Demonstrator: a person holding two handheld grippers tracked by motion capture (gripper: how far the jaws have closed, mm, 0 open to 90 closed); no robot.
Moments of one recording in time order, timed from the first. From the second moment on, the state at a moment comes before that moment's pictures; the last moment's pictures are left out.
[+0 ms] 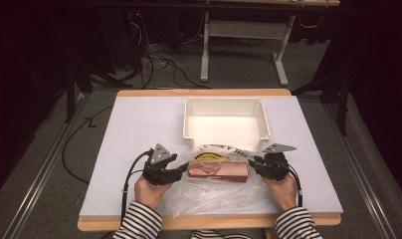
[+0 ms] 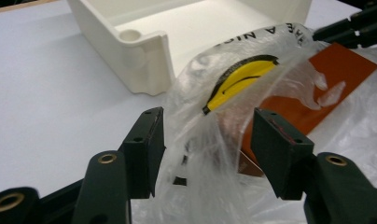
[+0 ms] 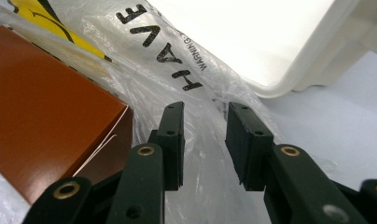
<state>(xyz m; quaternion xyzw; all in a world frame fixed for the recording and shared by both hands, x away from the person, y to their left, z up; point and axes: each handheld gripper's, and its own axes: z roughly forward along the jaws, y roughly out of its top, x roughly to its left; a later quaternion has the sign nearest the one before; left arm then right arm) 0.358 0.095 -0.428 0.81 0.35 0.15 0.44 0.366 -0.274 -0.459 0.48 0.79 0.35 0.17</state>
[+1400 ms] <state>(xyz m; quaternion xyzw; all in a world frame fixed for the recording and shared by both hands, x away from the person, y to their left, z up) 0.334 0.097 -0.426 0.82 0.35 0.16 0.42 0.367 -0.273 -0.471 0.47 0.80 0.32 0.17</state>
